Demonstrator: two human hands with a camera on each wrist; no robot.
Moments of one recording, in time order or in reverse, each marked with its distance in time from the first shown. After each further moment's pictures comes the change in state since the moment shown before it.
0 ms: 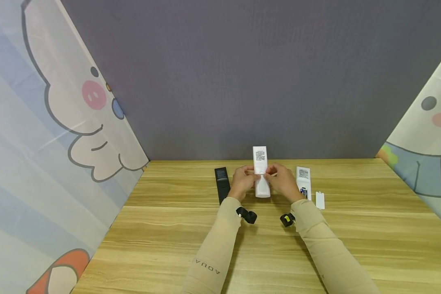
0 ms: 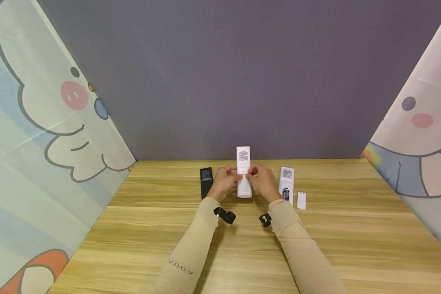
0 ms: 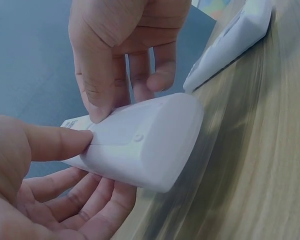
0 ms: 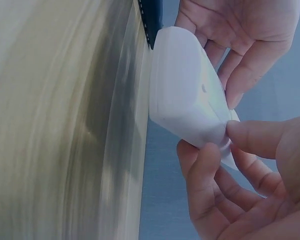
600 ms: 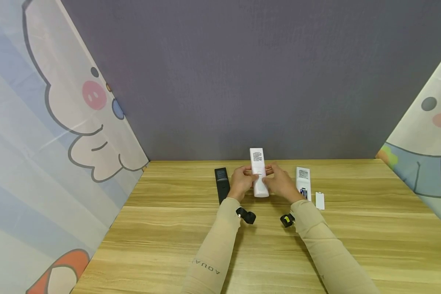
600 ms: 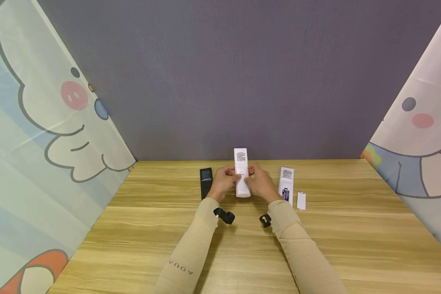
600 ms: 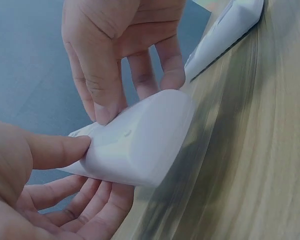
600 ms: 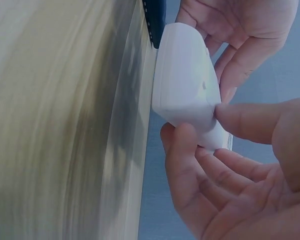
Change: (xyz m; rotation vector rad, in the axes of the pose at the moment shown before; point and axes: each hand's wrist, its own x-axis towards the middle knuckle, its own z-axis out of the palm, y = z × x) left_hand 0.002 -0.002 -0.002 0.064 0.055 0.022; right_hand 0.001 -0.003 0.003 0.055 -0.140 0.014
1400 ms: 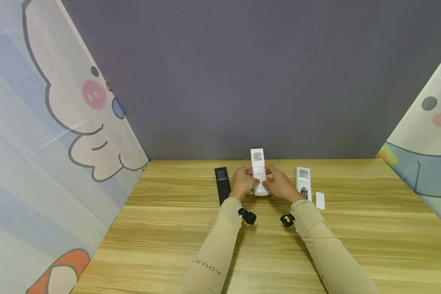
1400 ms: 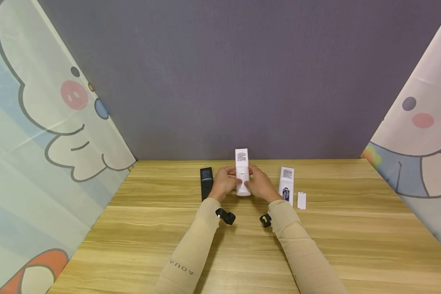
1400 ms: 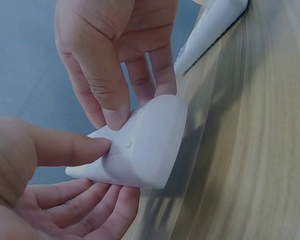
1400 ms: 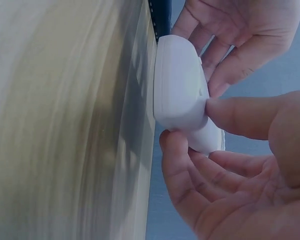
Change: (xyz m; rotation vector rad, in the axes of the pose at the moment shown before) left_hand -0.005 0.003 0.002 0.200 0.027 0.020; right_hand -0.001 0.005 0.003 -0.035 -0.088 -0.053
